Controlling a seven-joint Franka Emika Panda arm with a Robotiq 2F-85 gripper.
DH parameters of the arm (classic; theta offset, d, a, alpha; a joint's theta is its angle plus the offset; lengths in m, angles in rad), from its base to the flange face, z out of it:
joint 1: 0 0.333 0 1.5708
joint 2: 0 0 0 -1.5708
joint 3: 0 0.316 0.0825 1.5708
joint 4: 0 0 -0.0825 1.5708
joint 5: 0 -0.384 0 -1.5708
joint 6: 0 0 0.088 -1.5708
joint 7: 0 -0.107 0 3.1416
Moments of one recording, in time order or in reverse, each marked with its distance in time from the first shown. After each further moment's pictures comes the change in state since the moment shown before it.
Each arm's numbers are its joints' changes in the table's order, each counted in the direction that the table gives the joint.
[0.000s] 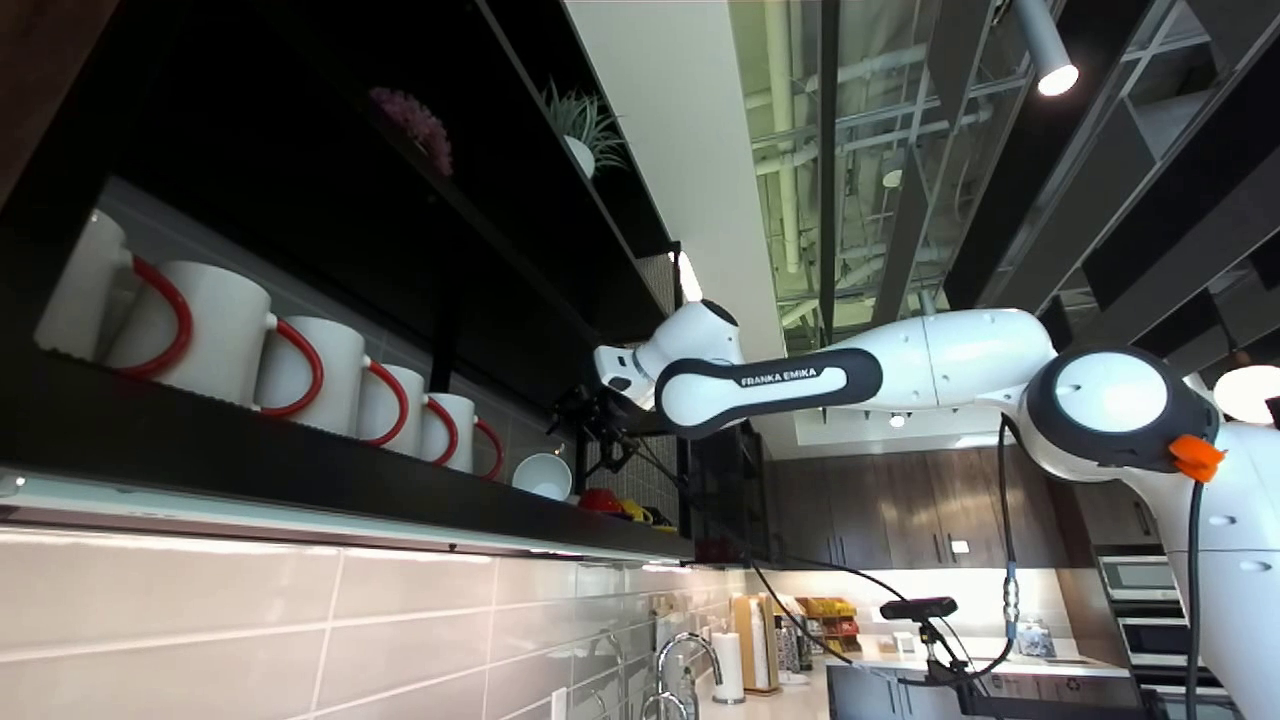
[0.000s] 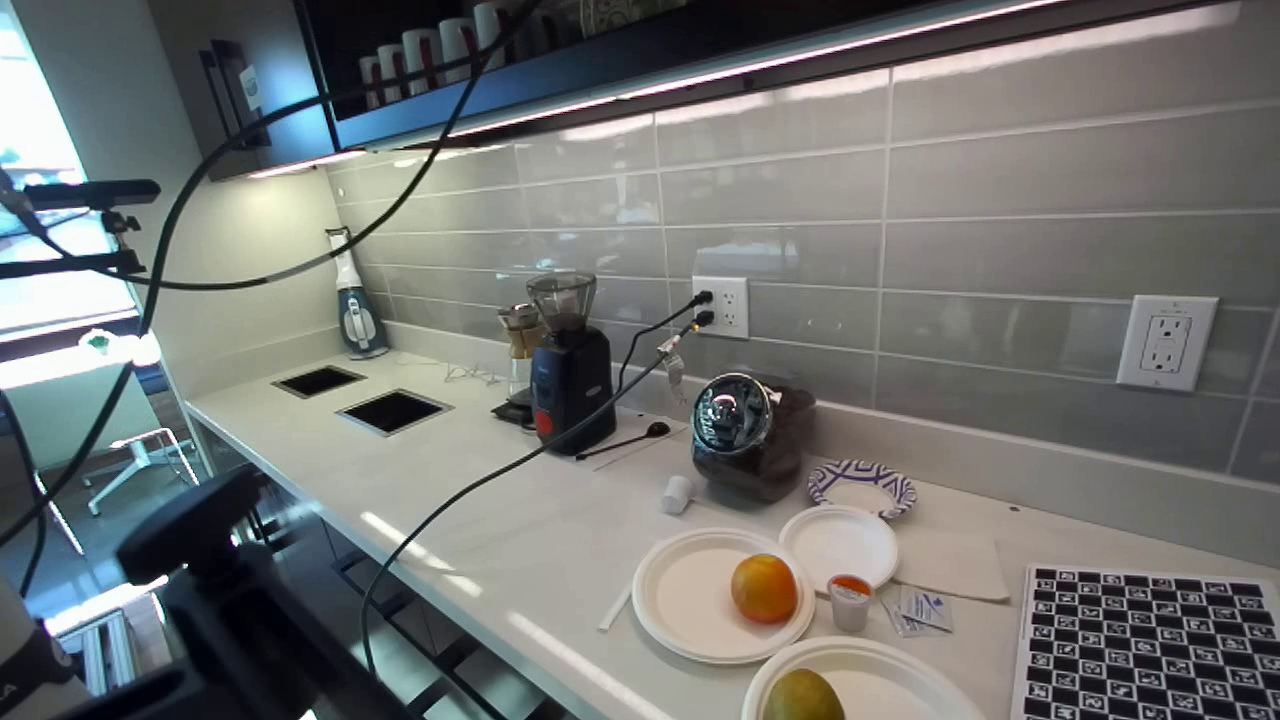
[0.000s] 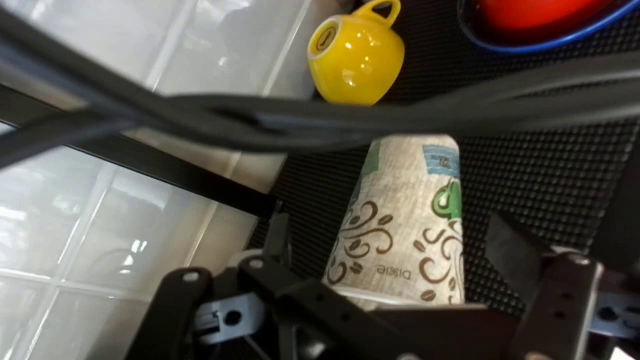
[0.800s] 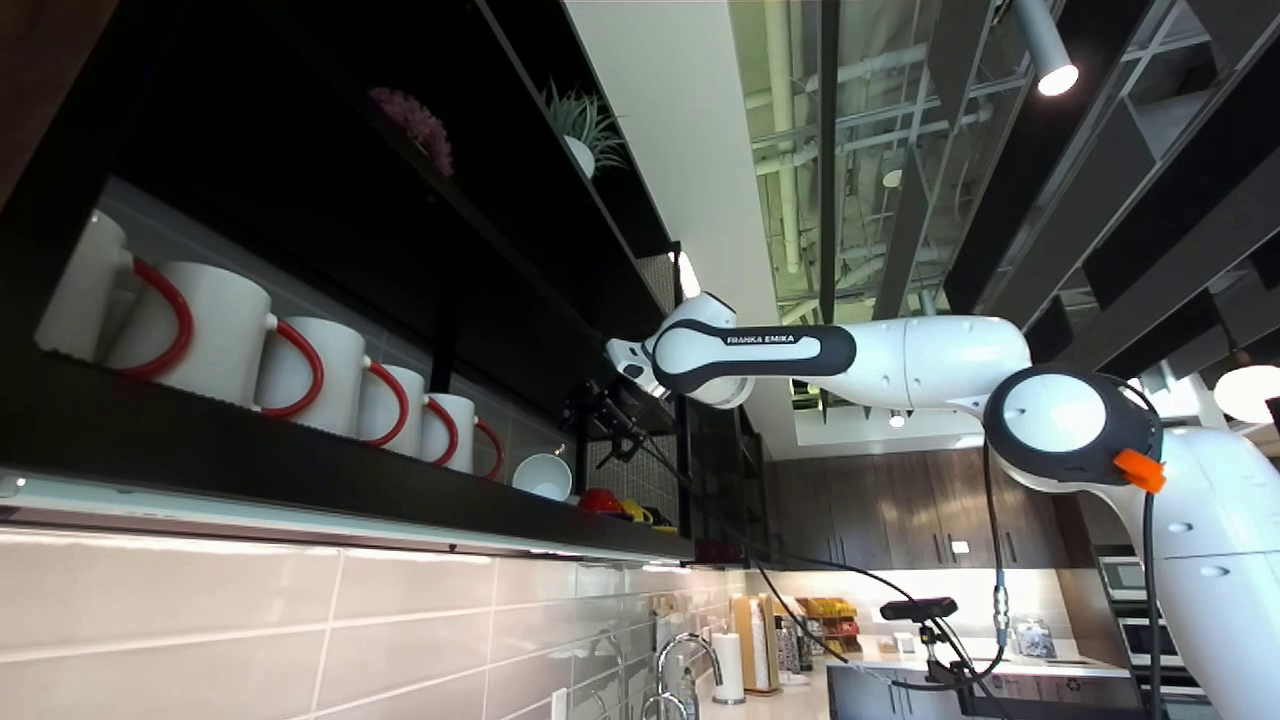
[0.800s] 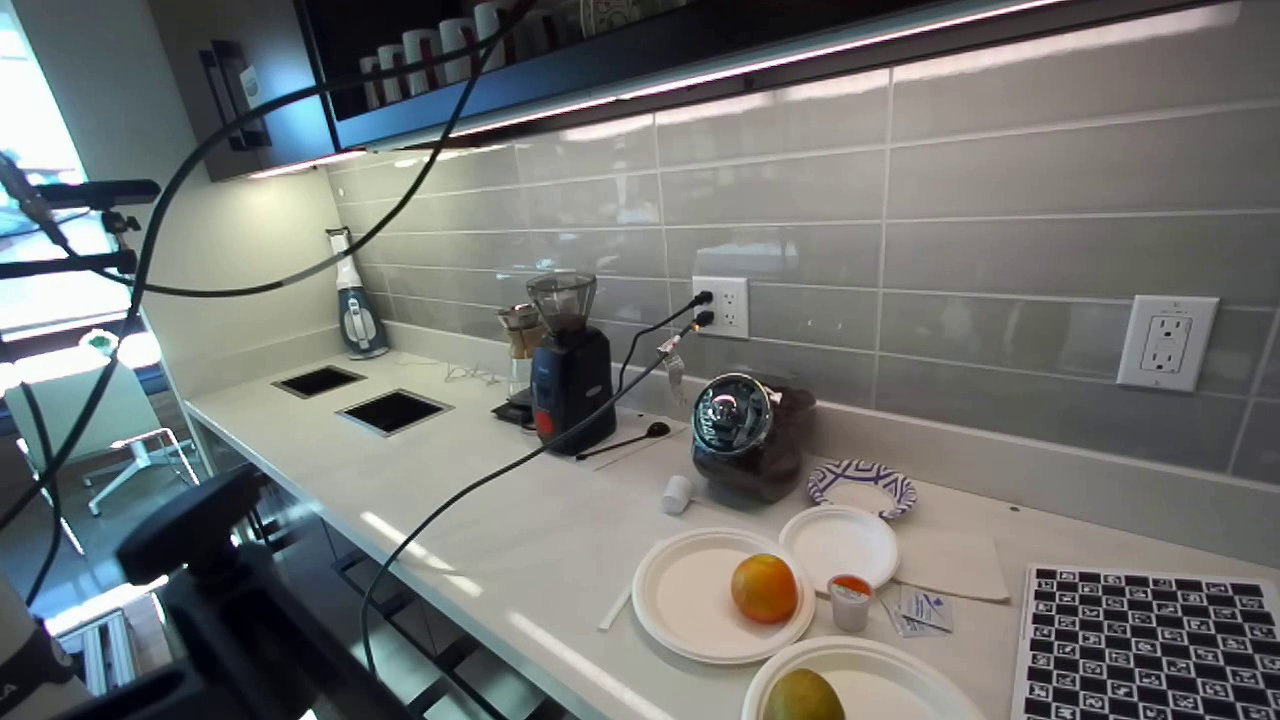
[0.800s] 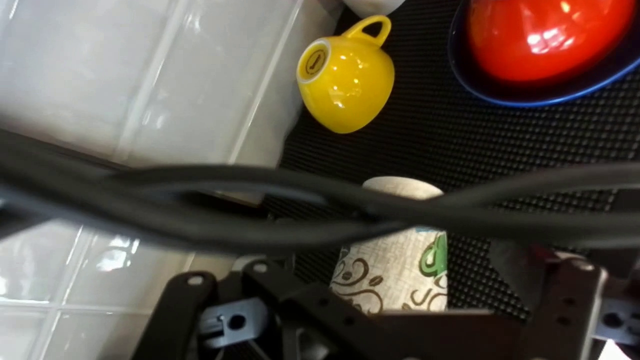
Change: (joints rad) arm -0.097 -0.104 0.011 0.233 -0.326 -0.205 0.303
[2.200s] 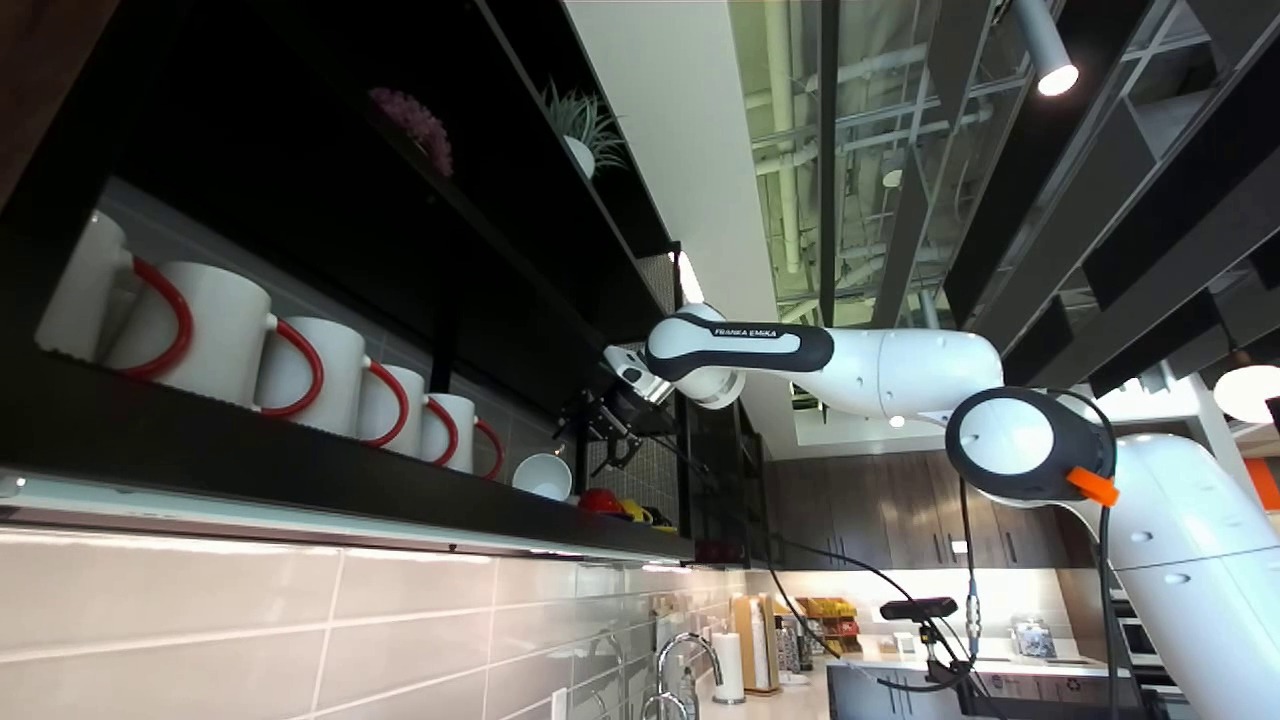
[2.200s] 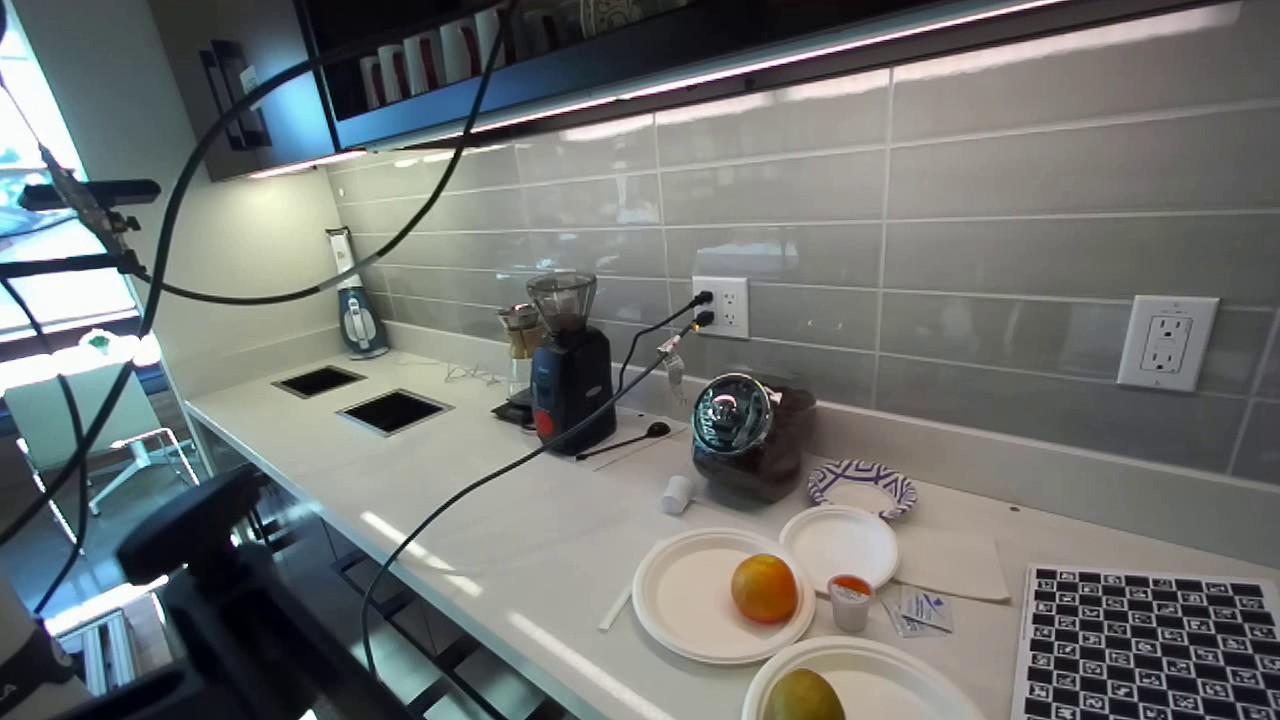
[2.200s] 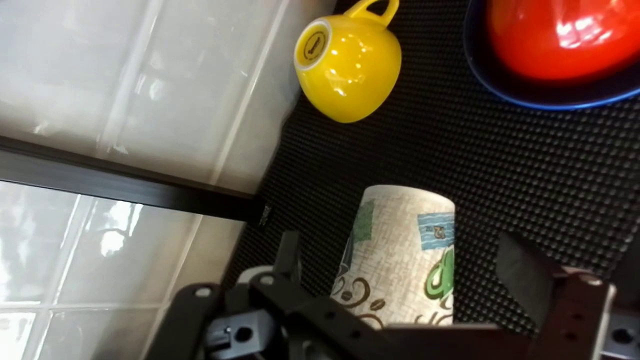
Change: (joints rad) arm -0.063 -0.109 0.010 0.169 -0.188 -0.158 0.141
